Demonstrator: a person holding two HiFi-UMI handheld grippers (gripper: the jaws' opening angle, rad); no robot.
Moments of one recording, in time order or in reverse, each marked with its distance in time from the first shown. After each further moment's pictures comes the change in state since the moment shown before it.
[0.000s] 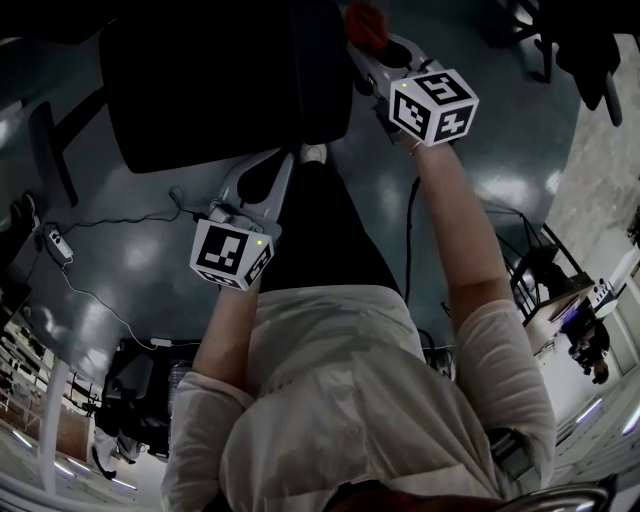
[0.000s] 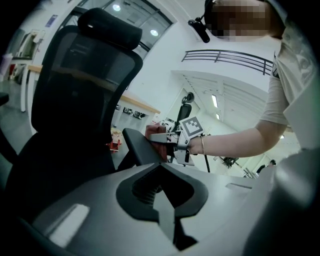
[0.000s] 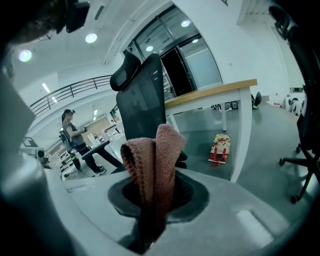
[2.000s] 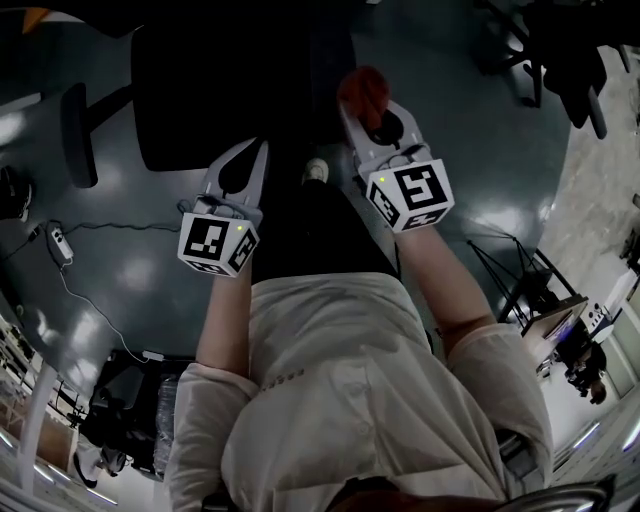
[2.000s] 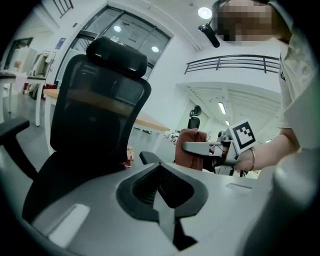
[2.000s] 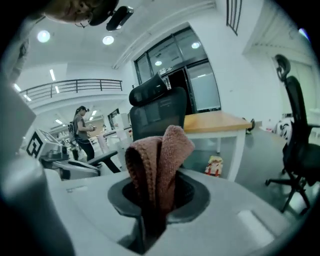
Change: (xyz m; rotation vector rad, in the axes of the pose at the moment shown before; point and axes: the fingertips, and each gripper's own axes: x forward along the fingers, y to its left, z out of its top) left arm -0.054 0.033 0.052 0.033 -0.163 0.130; right arm -0.077 0.119 0.034 -0.133 -0.165 -0.103
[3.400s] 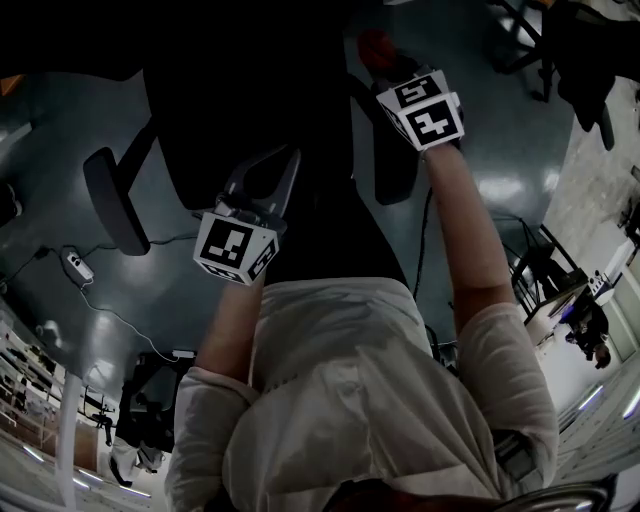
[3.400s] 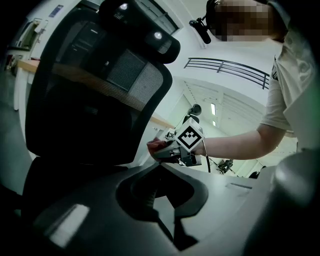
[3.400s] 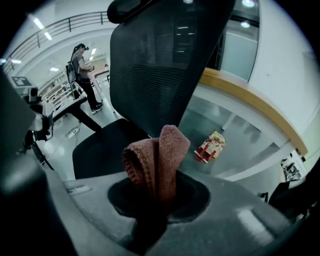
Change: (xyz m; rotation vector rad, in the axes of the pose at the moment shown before) left arm 0.066 0.110 0.053 -0.073 0.136 -0.202; right arm 0.211 -0.093 -0.031 -0.282 0.650 -0.029
